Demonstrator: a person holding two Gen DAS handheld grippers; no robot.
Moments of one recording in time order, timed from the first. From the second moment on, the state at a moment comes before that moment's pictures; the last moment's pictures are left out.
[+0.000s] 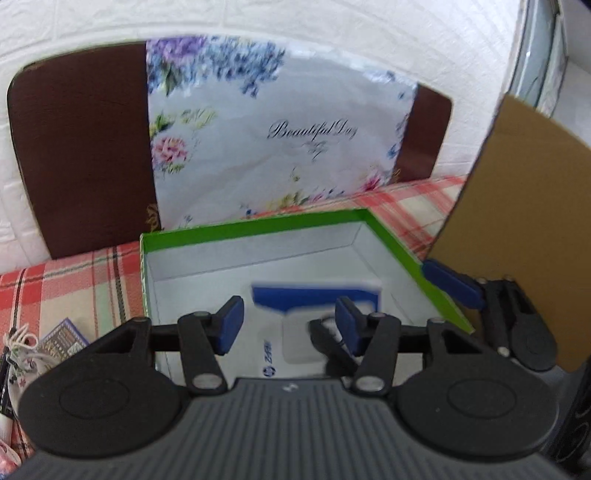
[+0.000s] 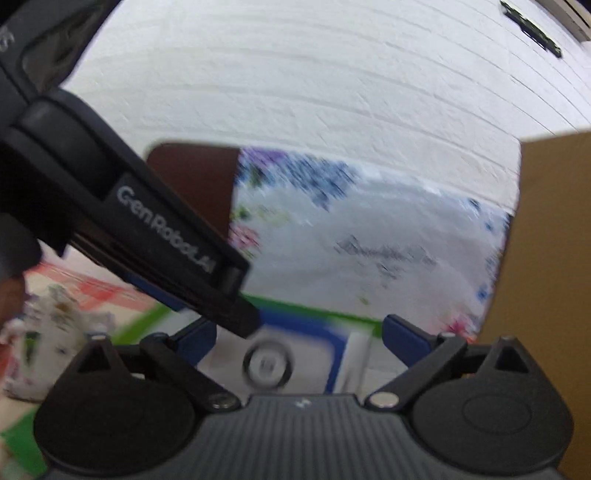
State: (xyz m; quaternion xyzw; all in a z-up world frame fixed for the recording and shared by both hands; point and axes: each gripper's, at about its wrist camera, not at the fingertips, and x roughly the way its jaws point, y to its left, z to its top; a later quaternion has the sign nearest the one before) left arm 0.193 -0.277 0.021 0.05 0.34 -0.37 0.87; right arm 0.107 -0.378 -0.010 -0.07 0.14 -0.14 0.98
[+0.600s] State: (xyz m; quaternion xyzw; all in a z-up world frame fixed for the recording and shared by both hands) left arm 0.147 -0.138 -0.007 0.02 0.38 -0.26 0.88; right arm 0.022 -0.304 -0.038 0.01 0.21 0.00 0.98
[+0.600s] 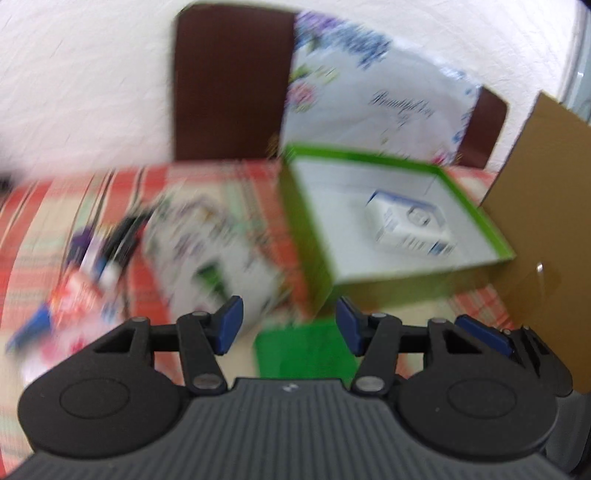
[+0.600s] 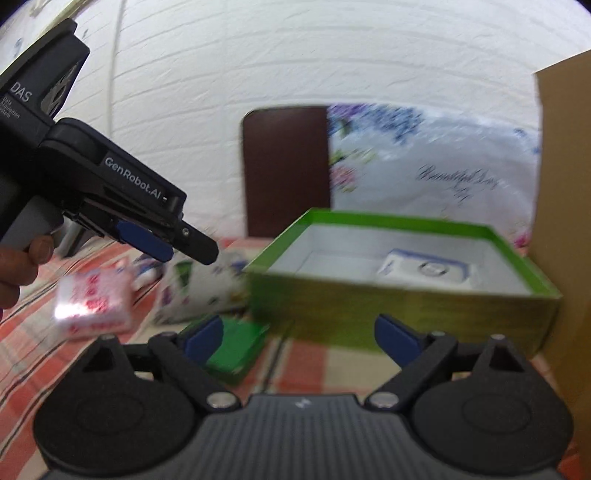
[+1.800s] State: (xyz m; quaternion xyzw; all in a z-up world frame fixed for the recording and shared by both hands) left arm 0.109 -0.151 -0.013 -0.01 0.40 -0.36 0.85; right arm 0.028 -0.260 -0.054 -0.01 0.28 0.08 0.96
